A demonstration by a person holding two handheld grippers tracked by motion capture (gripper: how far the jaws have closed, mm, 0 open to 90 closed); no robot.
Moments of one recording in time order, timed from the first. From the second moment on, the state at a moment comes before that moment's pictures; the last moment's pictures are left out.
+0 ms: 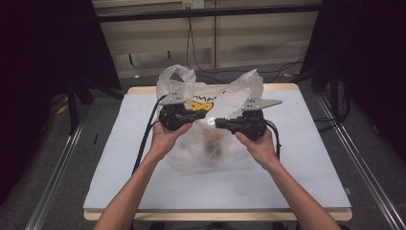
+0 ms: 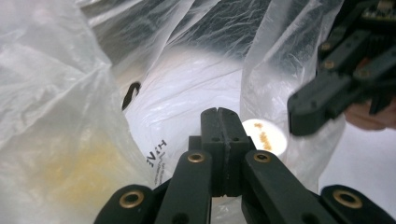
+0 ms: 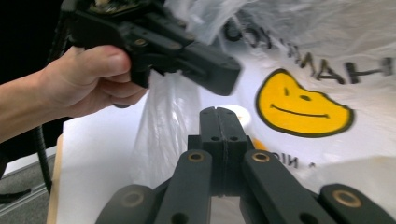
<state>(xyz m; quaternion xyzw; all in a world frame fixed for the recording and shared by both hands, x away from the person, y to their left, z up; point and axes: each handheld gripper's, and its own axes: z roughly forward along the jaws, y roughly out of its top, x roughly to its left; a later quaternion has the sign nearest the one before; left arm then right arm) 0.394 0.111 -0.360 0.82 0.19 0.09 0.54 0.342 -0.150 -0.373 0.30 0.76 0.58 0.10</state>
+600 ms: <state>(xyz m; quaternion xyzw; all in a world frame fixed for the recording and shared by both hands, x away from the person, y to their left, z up) 0.393 0.123 -0.405 0.84 0.22 0.07 0.49 0.362 -0.173 -0.402 0.35 0.76 0.53 0.11</state>
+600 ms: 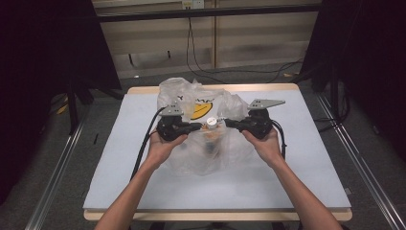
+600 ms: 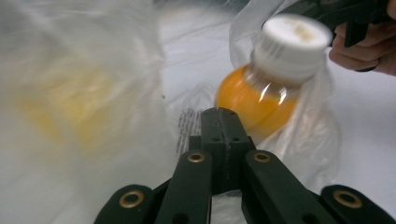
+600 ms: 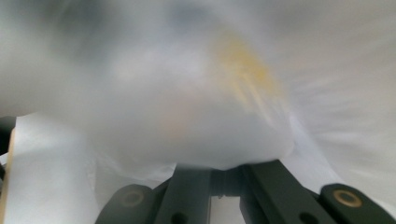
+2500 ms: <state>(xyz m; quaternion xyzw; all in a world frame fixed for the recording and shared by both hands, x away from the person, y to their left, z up) 0.348 0.149 -0.456 0.86 0.19 0.01 0.47 0.298 -0.219 -0.453 0.36 0.78 0.51 0.08</state>
